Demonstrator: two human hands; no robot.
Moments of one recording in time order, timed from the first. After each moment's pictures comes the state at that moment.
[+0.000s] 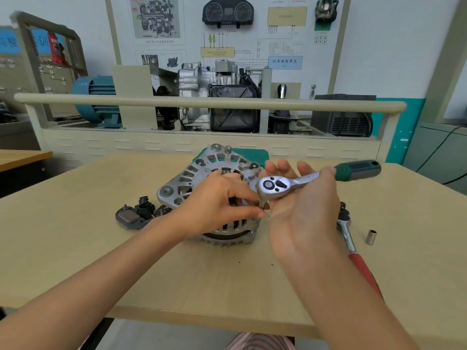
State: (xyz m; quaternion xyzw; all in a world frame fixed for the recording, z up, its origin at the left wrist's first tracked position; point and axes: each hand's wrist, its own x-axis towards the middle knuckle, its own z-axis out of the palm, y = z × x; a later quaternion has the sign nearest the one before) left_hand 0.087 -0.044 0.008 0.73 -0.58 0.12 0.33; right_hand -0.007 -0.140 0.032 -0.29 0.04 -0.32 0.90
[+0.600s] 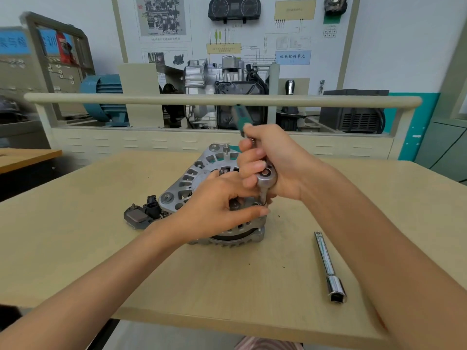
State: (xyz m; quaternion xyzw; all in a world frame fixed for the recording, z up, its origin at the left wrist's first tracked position) left_hand 0.088 -0.034 0.005 0.75 -0.56 0.12 0.32; right_hand 0.037 -0.148 0.072 -0.58 0.04 0.01 0.81
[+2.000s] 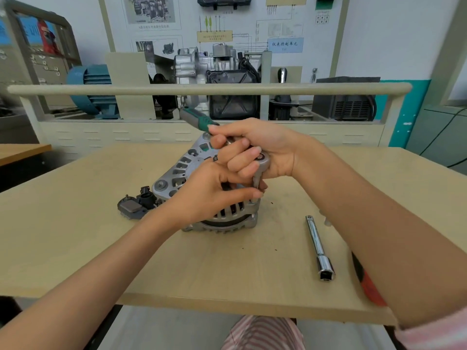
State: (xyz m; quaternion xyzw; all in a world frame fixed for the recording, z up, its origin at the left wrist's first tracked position) left_hand 0.082 -0.035 0.005 0.72 -0.55 0.07 0.41; right_hand 0.044 -0.156 0.075 -0.59 -0.05 0.25 0.77
